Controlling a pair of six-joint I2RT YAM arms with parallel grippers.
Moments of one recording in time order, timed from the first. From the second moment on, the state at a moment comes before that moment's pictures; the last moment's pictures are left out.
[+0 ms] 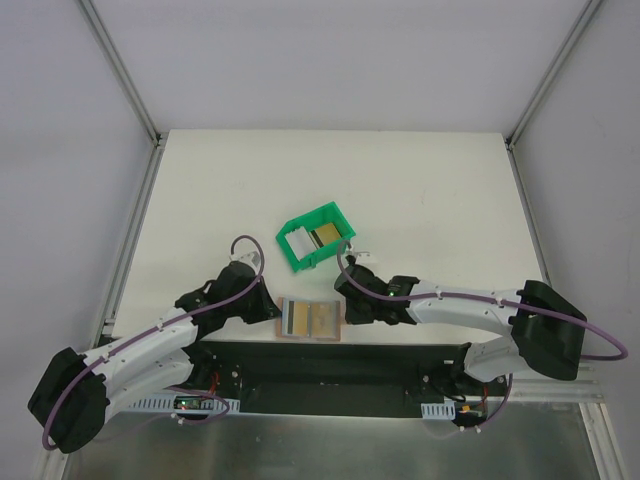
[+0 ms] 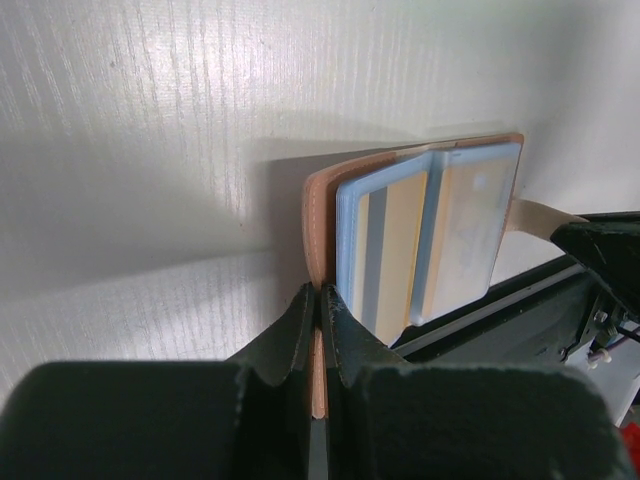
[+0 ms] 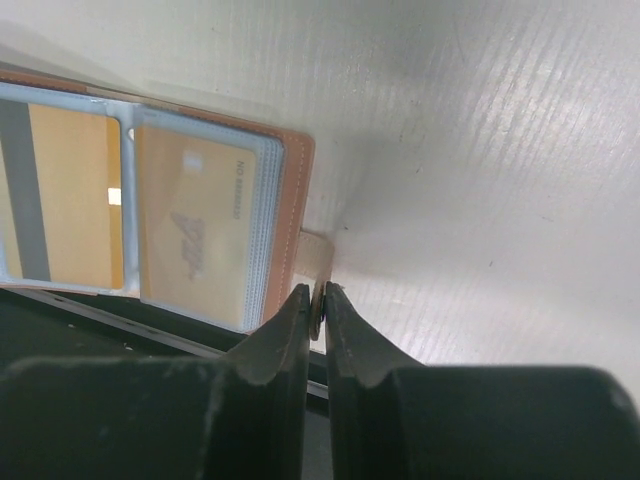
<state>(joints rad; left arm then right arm) -0.67 0.85 0.30 -0.32 0.15 -0.89 1.14 1.39 0.75 -0.47 0.22 0.92</state>
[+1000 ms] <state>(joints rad) -0.83 1.19 0.70 -0.42 0.18 -0.80 1.12 1.35 0.55 -0.01 0.19 0.96</state>
